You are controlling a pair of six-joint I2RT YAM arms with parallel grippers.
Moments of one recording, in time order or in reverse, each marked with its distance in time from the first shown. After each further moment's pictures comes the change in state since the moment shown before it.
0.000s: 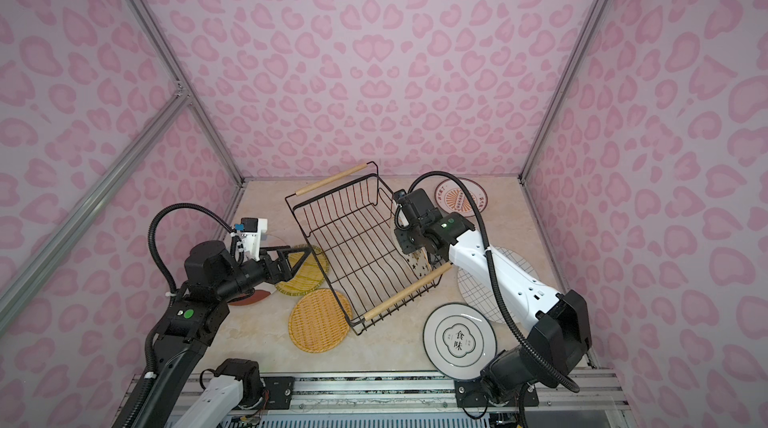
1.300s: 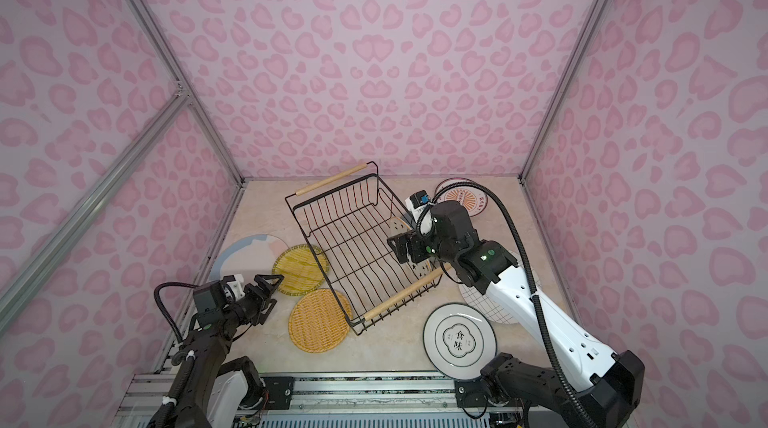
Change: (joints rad) left arm 0.504 0.096 -0.512 0.180 0.103 -0.429; right arm -0.034 -0.332 -0.259 0.275 -0.325 0.138
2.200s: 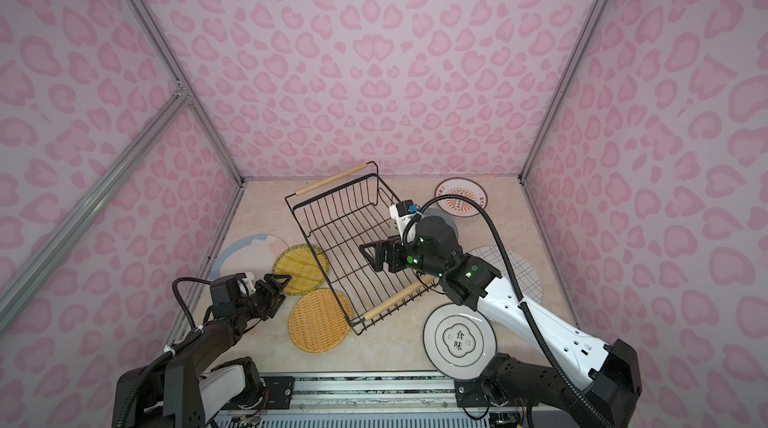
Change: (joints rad) left arm -0.126 0.297 -0.033 0.357 -0.090 -0.110; right arm 0.159 -0.009 -0.112 0.274 -0.040 0.302
